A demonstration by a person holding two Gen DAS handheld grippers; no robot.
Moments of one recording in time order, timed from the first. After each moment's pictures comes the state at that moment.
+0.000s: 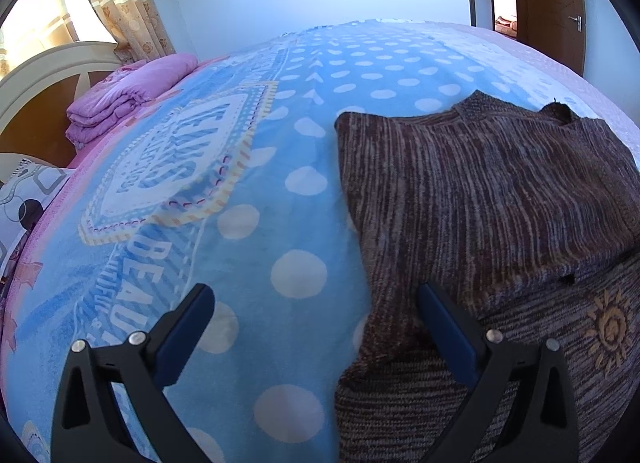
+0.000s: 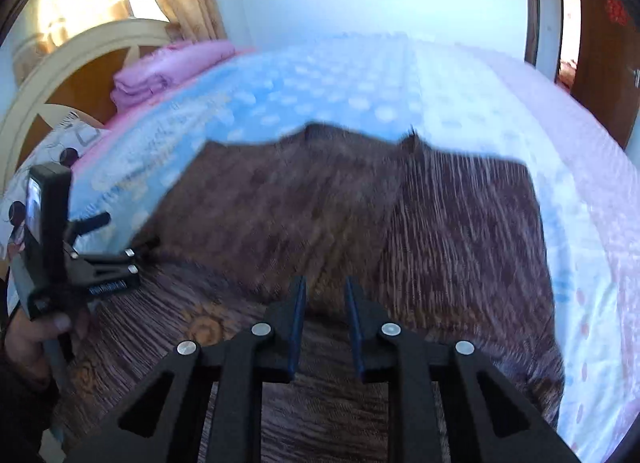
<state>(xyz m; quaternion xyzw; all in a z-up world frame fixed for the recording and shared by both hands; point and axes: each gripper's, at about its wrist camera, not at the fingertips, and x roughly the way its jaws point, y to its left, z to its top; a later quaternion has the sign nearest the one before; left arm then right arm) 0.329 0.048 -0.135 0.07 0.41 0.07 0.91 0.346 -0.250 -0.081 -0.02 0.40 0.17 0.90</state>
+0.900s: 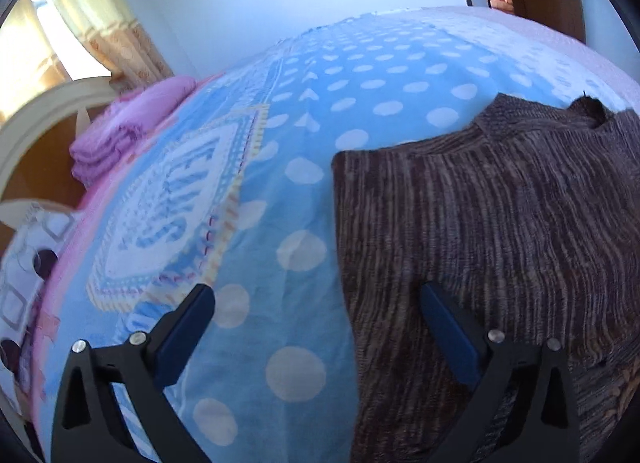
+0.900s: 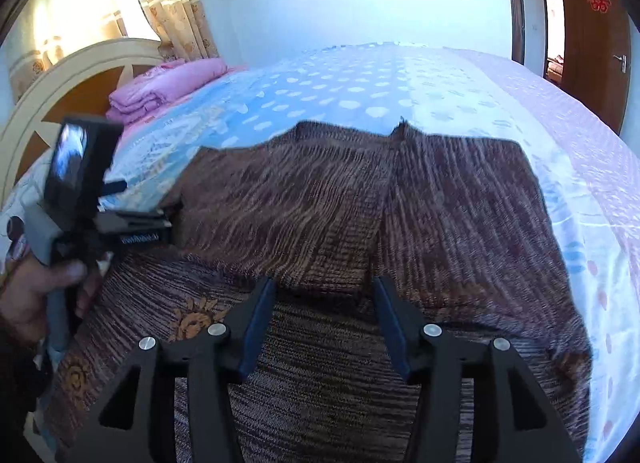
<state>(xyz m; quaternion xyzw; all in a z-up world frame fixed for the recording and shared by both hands) 0.384 0.035 -0.134 0.13 0.42 0.09 0.90 0.330 -0.267 -0.092 0.03 0.37 0.15 0.92</state>
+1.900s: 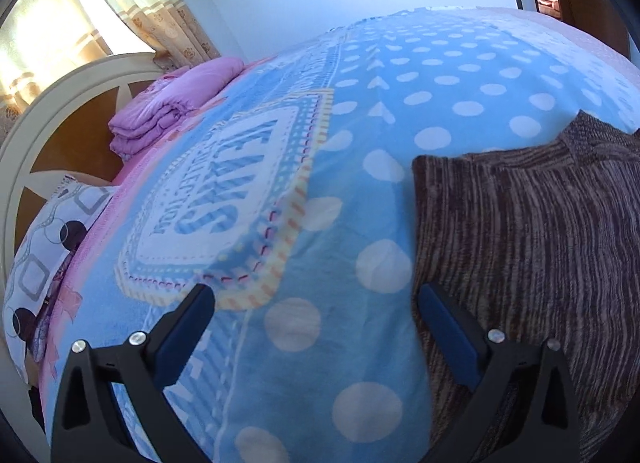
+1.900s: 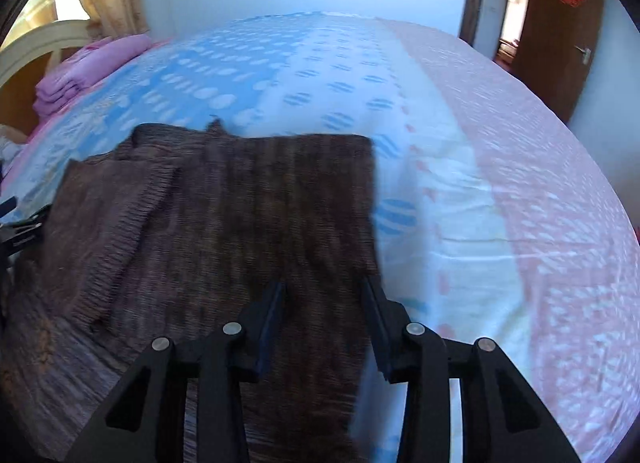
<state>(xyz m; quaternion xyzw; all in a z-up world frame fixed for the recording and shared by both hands) 0.397 0.060 -0.137 0.12 0.41 0.18 0.89 0.400 -0.379 -0.111 -0.02 0.45 0.01 0.89</state>
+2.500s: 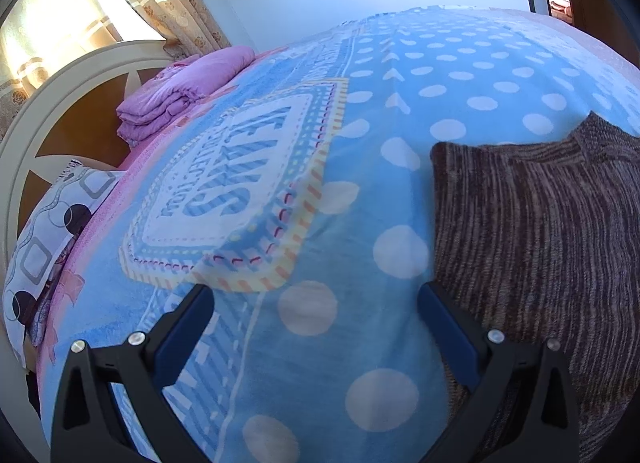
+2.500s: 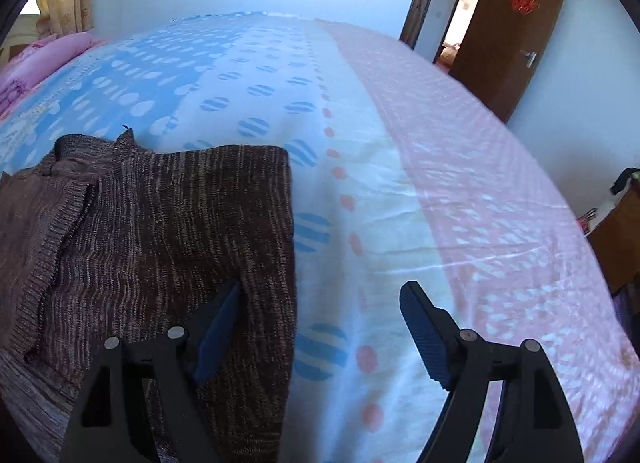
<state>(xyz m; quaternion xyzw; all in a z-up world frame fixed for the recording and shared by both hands) 0.394 0.065 -0.142 0.11 0.41 0.20 0.88 0.405 -0.387 -0.104 -0.06 0.43 -0.10 0.89</state>
